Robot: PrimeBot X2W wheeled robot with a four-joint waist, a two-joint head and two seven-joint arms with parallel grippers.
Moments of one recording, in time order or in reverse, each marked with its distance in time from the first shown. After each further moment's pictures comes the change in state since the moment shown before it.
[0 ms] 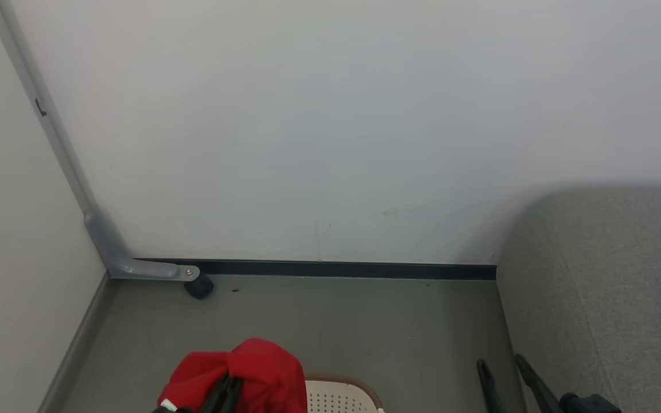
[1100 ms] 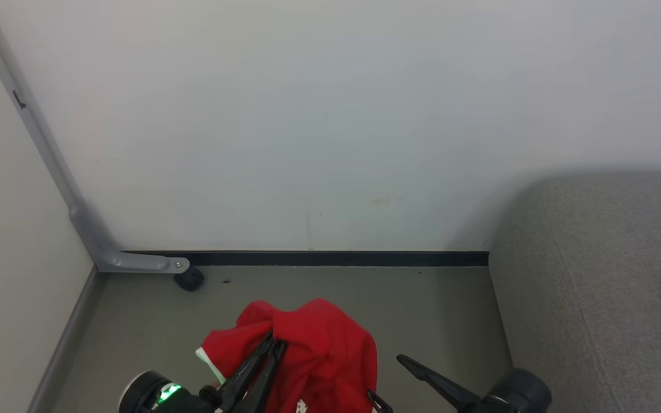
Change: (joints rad) left arm -0.017 -0.016 0.010 -0.259 0.113 -0.116 0.000; right arm -0.146 -0.202 0.528 -0.156 -0.027 0.009 0.000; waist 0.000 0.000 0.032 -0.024
